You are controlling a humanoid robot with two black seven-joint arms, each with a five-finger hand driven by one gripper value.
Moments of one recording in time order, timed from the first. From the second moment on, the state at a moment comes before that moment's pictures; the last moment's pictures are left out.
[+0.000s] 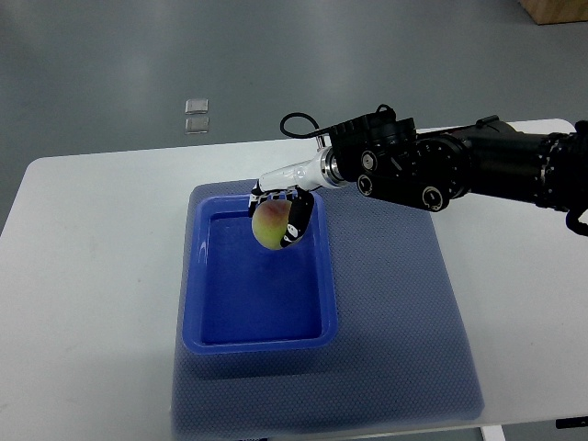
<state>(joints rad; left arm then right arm) 0.00 0.00 -0.06 -0.22 0.01 0.00 0.20 1.47 0.00 -0.46 0.77 -0.78 0.26 0.16</state>
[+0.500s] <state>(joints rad) 0.00 0.00 -0.06 -0.22 0.01 0.00 0.20 1.40 0.00 -0.44 0.78 -0.77 0.26 0.19</state>
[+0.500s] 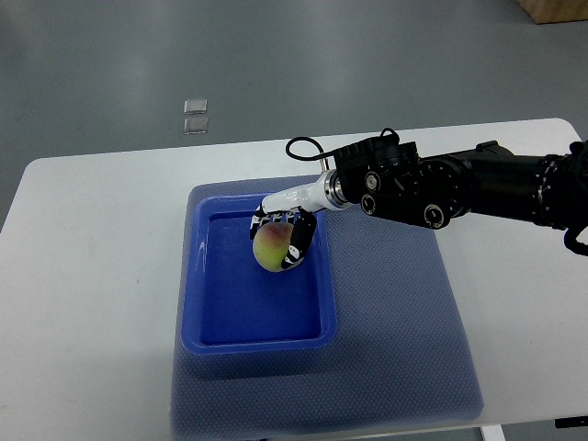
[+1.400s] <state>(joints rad) 0.00 0.00 -0.06 -0.22 0.01 0.00 0.20 1.43 -0.08 -0.06 0.78 -0.76 0.26 0.22</state>
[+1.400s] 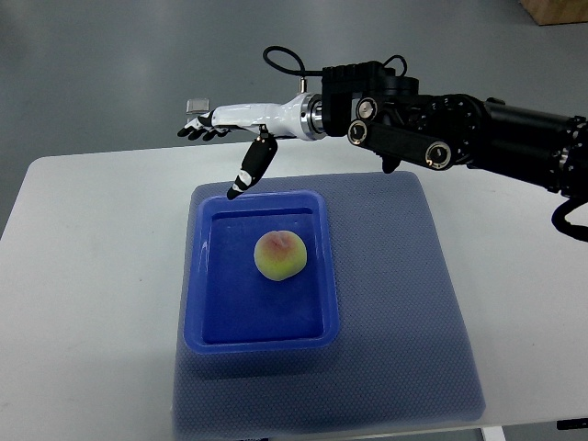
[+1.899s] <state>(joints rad) 0.00 0.00 -0.06 -0.23 0.01 0.00 0.20 0.81 -0.08 0.97 0.77 -0.47 0.23 0.23</state>
